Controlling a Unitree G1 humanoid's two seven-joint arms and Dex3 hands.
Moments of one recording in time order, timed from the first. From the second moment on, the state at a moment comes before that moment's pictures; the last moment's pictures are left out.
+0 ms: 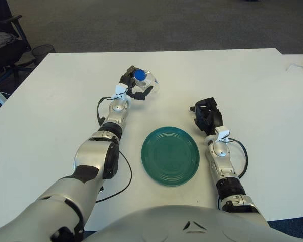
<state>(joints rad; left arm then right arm) -0.80 0.06 0.14 1.23 0.06 -0.58 0.00 -0.13 0.08 -0.04 0.51 -0.03 -0.39 -0.10</state>
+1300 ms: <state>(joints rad) -0.37 0.18 -0.09 0.31 -0.19 -0.82 -0.55 -0.13 0.08 -0.03 0.52 -0.05 -0.39 -0.12</state>
